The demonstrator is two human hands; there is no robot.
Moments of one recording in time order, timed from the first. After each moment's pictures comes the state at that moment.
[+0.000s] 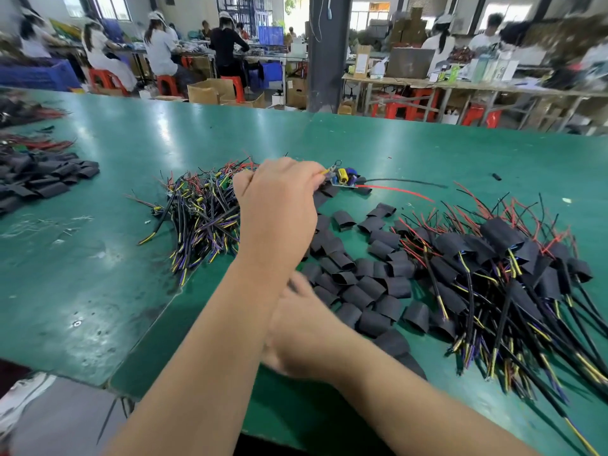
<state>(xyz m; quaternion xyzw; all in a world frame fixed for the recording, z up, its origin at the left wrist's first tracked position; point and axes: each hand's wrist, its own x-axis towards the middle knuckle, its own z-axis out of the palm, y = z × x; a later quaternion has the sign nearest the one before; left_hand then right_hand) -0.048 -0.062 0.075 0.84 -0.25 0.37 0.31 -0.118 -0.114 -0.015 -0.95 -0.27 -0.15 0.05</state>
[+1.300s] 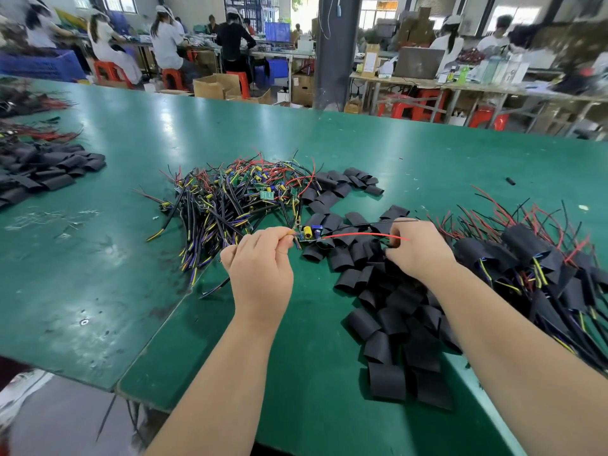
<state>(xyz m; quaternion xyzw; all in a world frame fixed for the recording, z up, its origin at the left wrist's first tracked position) -0.026 -0.034 -0.031 0.84 -0.15 0.34 0.40 -0.049 -0.271 -0.002 -0.97 0.16 -0.12 0.13</state>
